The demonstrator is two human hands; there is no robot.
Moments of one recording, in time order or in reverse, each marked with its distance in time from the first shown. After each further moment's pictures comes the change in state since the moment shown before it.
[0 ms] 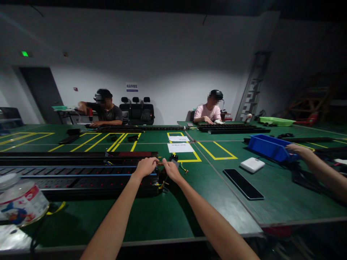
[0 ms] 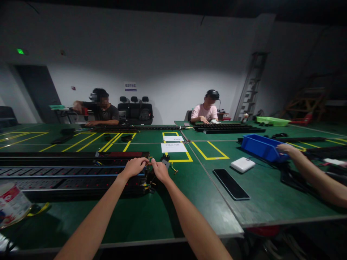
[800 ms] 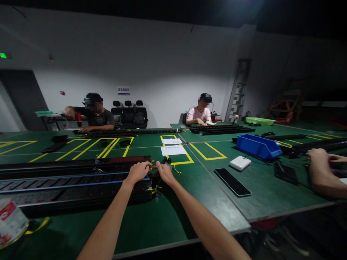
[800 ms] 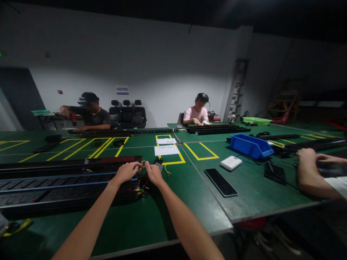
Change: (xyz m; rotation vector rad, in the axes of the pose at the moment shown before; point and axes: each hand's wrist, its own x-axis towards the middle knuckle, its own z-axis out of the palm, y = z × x) left_hand 0.004 -0.004 0.002 -0.004 0.004 0.002; right_hand 0.005 0.000 0.001 -0.003 0.058 0.016
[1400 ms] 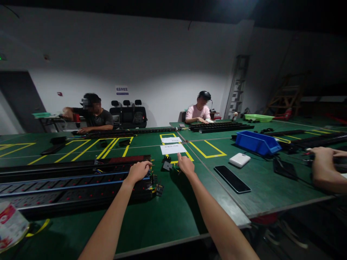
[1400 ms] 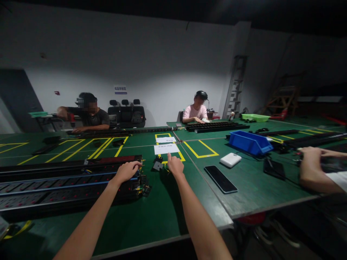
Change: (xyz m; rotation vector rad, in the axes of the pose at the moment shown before) left_hand -0.001 0.000 -0.003 -0.052 -0.025 0.018; right_hand 0.003 0.018 -0.099 -0.455 0.202 0.457
